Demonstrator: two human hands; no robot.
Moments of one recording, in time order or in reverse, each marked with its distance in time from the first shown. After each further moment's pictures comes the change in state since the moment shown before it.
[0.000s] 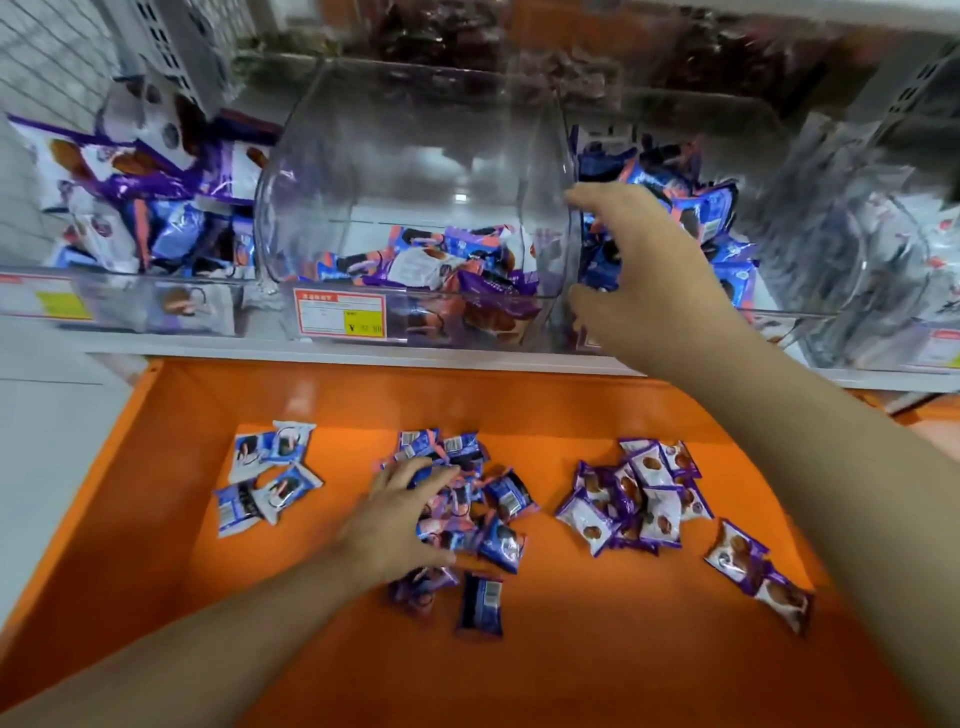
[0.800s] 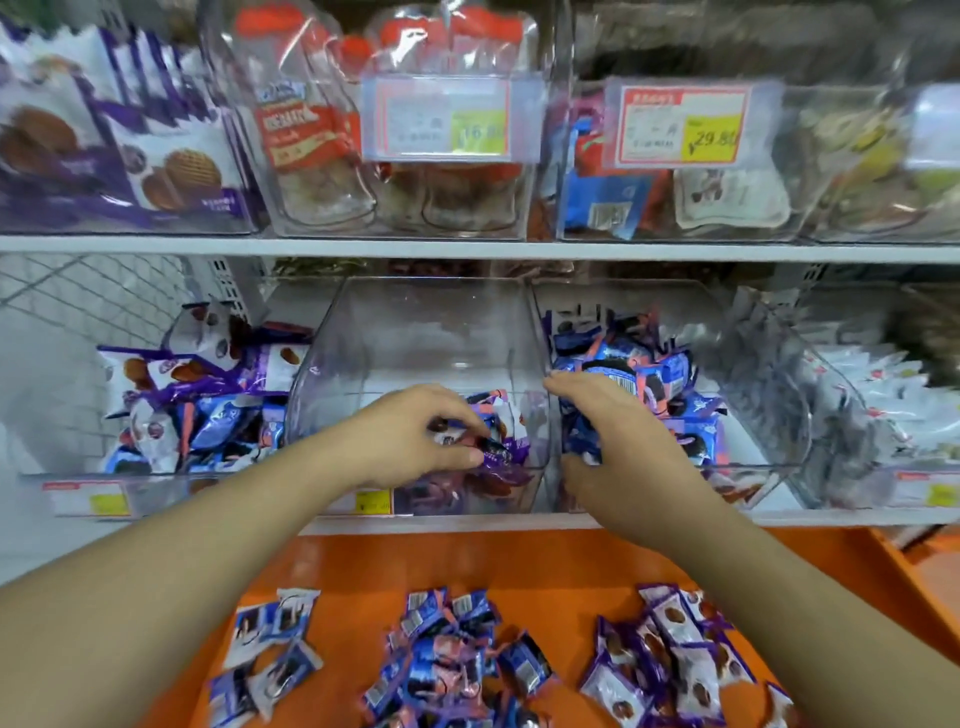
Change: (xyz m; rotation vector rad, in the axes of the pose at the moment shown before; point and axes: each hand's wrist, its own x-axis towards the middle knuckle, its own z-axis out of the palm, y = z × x) left_hand 0.027 0.111 -0.282 -0.042 0.215 0.262; right_hand -0.001 -0.007 -0.013 0.062 -0.045 0.061
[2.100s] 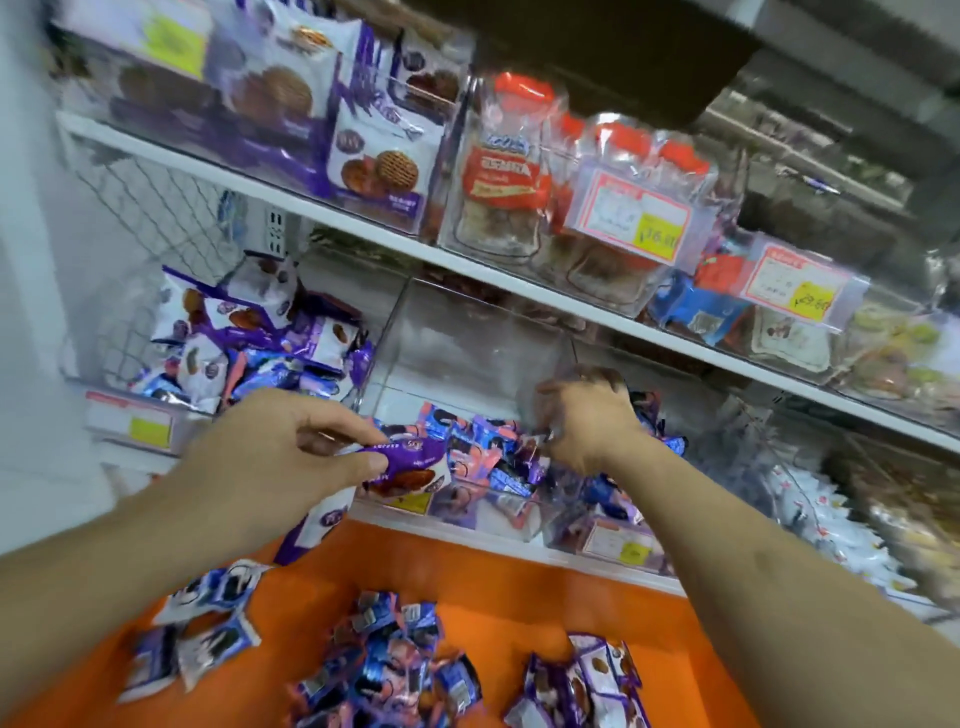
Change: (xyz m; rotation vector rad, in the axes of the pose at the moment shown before) left_hand -0.147 -0.047 -0.035 -0.490 0.506 -0.215; right_hand 0.122 -0.030 0.016 -0.773 -0.265 -0.022
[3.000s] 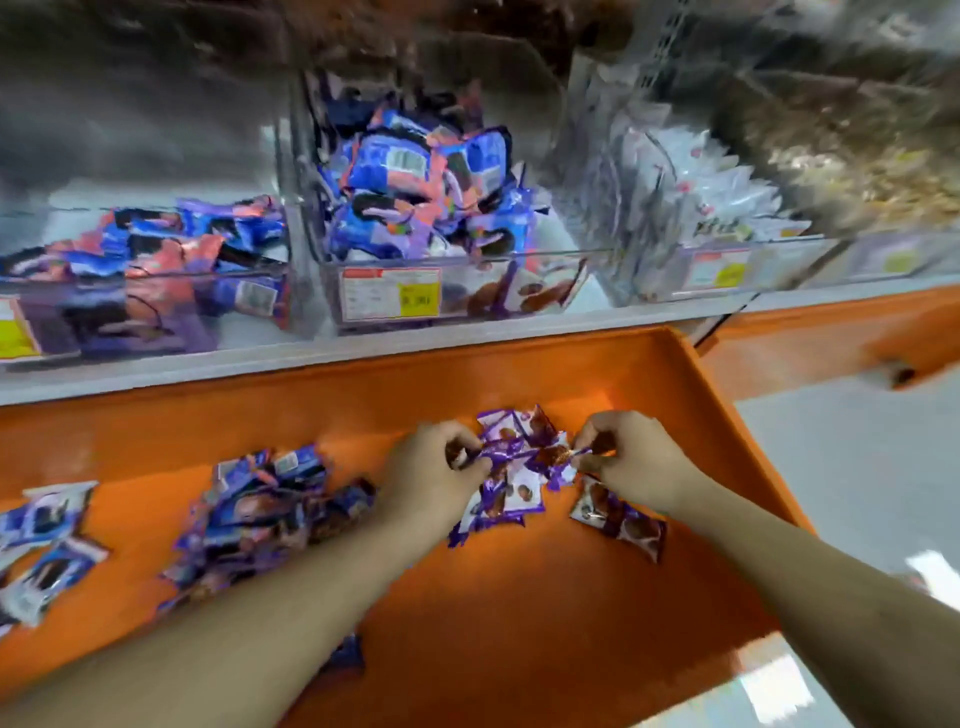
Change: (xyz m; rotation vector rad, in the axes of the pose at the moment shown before) left_hand -0.062 -0.034 0.395 0.109 -0.421 -0.102; right_hand -0.254 0.156 0.283 0.767 -0.213 0.460
